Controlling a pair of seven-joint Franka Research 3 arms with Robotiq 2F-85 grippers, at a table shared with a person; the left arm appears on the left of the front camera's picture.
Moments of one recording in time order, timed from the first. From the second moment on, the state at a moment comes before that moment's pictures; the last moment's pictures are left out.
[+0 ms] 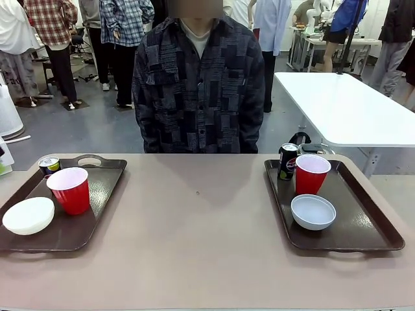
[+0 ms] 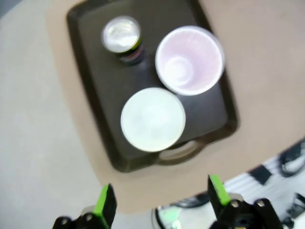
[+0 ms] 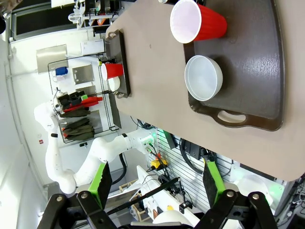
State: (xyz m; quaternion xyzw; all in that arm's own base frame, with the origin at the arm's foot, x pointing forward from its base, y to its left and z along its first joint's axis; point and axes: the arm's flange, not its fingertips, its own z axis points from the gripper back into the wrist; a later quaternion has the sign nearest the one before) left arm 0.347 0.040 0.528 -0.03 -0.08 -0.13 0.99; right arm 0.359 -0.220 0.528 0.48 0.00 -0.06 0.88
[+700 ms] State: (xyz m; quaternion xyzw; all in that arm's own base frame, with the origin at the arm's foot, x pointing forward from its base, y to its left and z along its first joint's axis) left arm 0.394 0.190 0.554 -0.46 -0.04 -0.07 0.88; right arm 0.359 -0.220 0.528 0.48 0.00 -0.06 0.88
